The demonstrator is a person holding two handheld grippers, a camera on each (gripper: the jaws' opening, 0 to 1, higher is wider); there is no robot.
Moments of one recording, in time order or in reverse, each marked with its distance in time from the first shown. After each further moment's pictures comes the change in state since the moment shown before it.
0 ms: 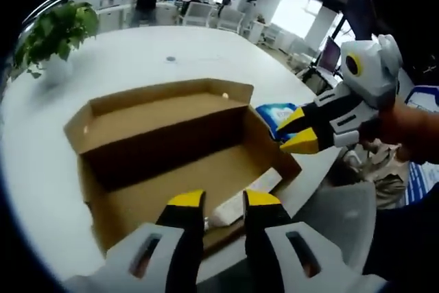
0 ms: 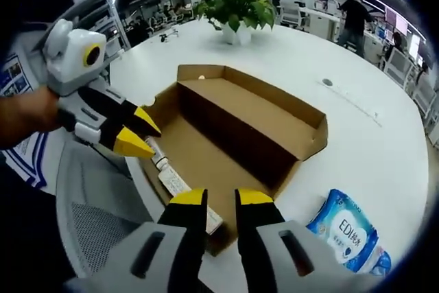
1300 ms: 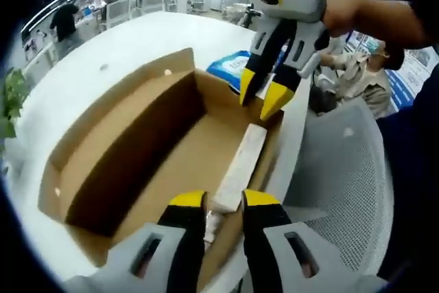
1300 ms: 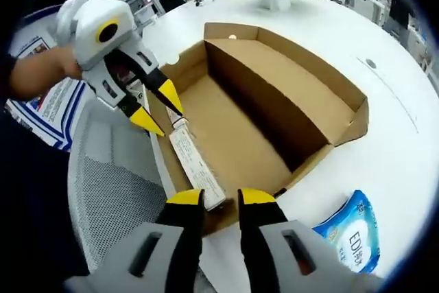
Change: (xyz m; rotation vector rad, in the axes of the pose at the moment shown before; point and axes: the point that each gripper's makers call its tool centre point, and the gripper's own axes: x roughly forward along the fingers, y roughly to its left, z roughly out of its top) left arm 0.023 -0.013 -0.031 0.478 0.223 -0.228; right arm 0.012 0.002 -0.036 -0.127 0.227 0.261
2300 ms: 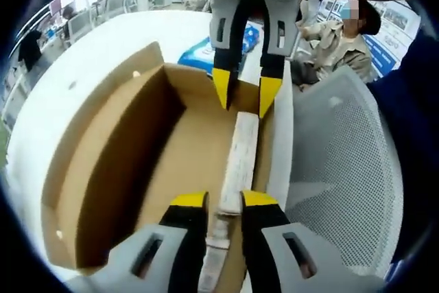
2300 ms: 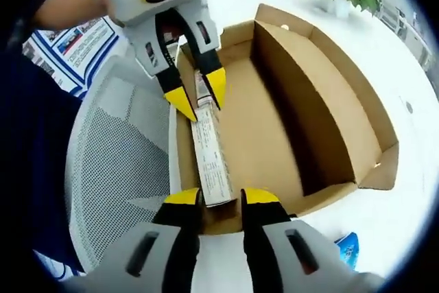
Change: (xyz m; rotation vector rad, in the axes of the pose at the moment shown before) left arm 0.021 0.008 -0.005 0.176 0.109 -0.094; right arm 0.017 0.008 -0.006 -0.263 0.125 0.133
